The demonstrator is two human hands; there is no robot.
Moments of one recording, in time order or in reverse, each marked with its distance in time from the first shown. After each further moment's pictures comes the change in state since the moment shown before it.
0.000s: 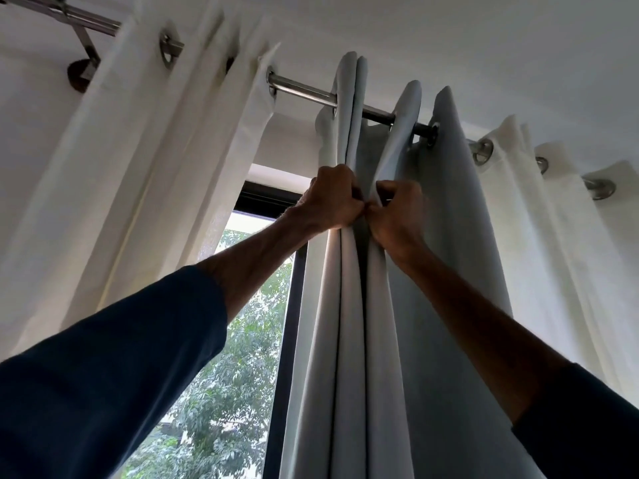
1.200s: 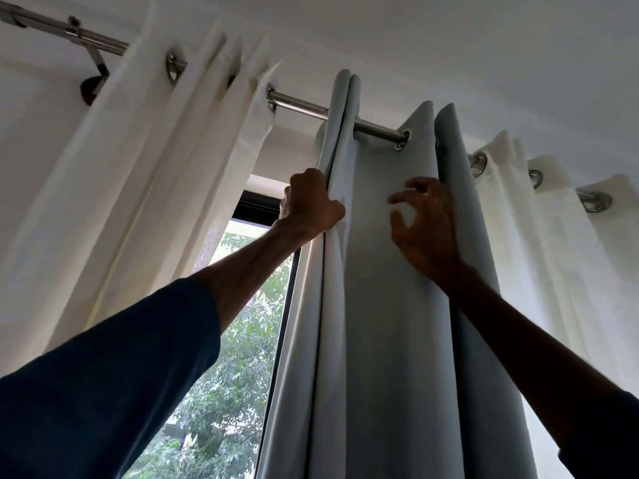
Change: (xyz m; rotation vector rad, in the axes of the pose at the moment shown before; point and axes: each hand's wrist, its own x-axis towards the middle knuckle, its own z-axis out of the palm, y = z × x) left_hand 0.002 -0.004 -0.007 0.031 0.262 -0.231; right_hand 0.012 0.041 -0.052 -0.238 0.027 -0.306
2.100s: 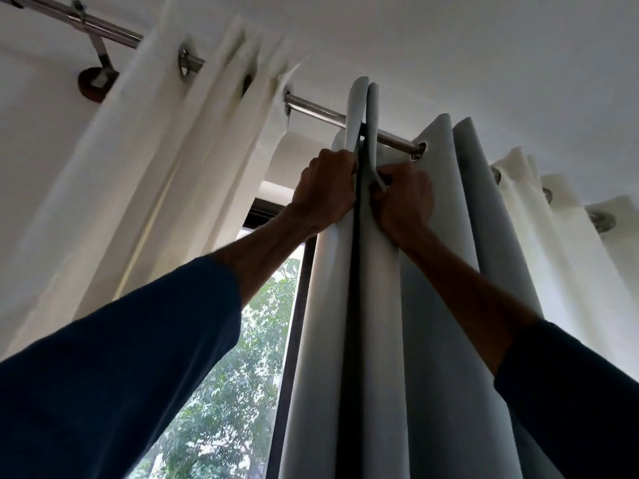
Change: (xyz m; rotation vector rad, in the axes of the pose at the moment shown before) left_hand 0.034 -0.018 -0.009 0.027 0.169 0.378; right_hand 0.063 -0.057 0.057 -0.052 0.018 0.146
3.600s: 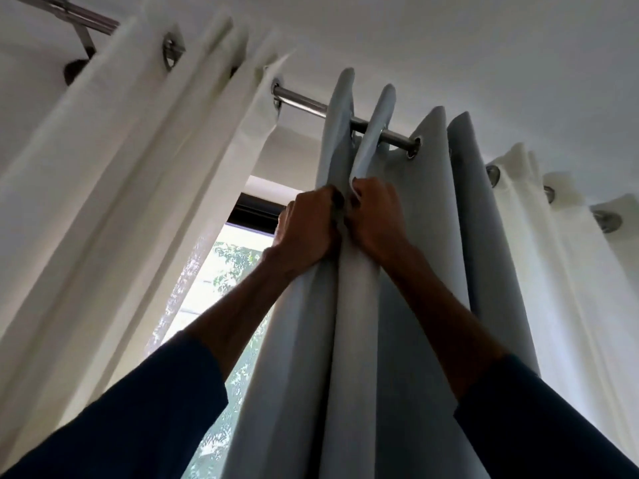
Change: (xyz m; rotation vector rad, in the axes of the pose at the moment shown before) left_hand -0.054 0.000 0.015 -0.073 -0.102 -0.152; right_hand -0.022 -0.006 0.008 0.084 -0.230 -0.136
